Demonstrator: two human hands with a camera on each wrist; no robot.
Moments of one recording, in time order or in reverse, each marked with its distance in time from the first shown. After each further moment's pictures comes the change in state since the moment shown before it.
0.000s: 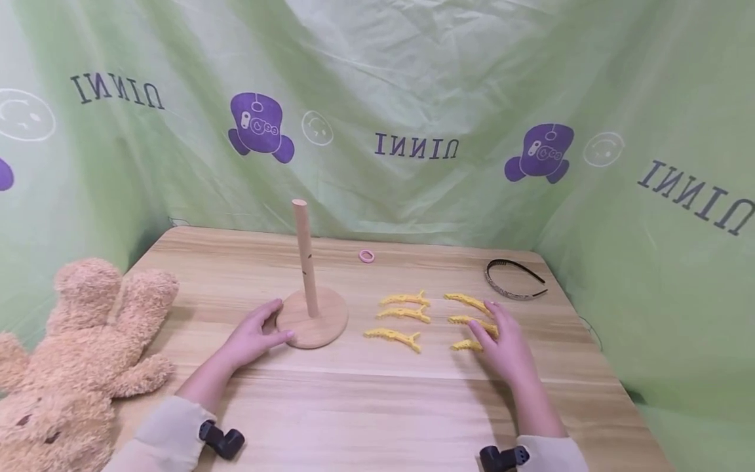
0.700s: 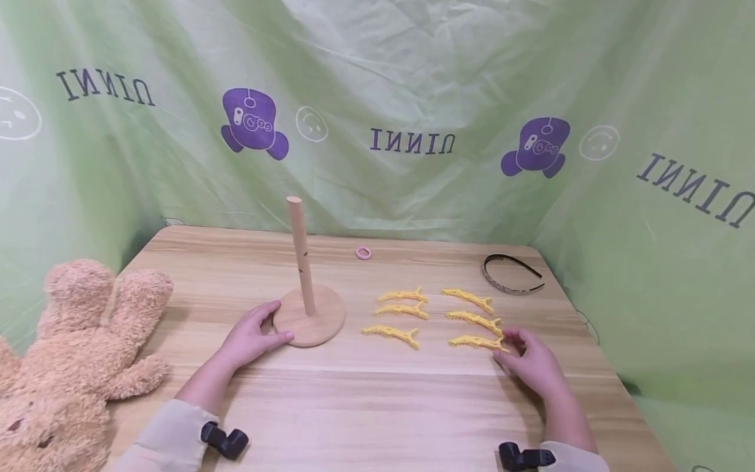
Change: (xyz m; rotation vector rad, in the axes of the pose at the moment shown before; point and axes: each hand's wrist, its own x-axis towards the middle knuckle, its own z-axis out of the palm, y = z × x) left_hand 0.001 0.000 0.006 0.082 0.046 -0.001; right_hand -0.023 0.053 -0.019 0.016 -0.115 0.092
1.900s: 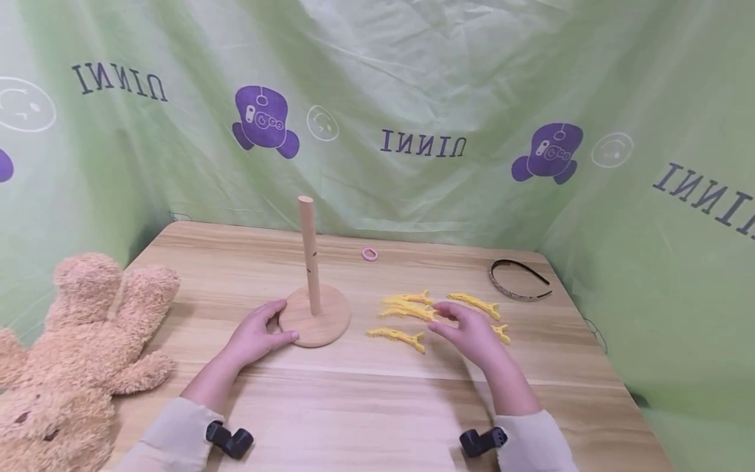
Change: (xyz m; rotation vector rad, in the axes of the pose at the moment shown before) left_hand 0.001 -0.001 0.002 -0.006 0.031 0.011; right_hand 0.038 -0.114 0.039 -0.019 -0.015 -0.306
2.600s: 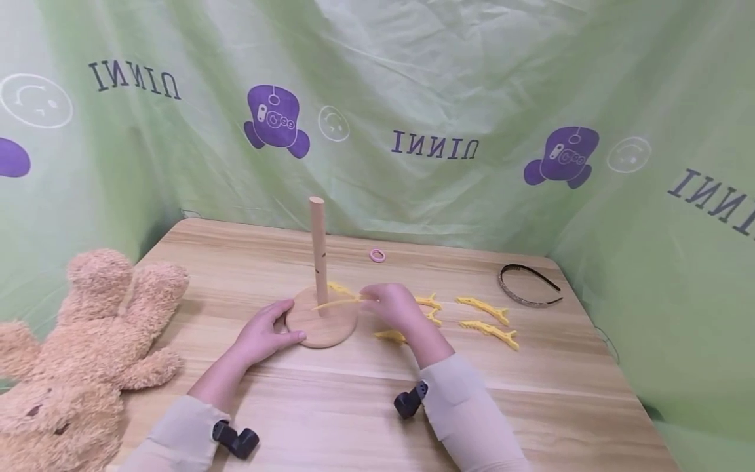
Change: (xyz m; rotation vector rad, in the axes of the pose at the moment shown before) left_hand -0.001 -0.001 0.002 0.007 0.021 0.013; right_hand 0.088 -0.086 0.078 -0.016 -0.175 -0.131
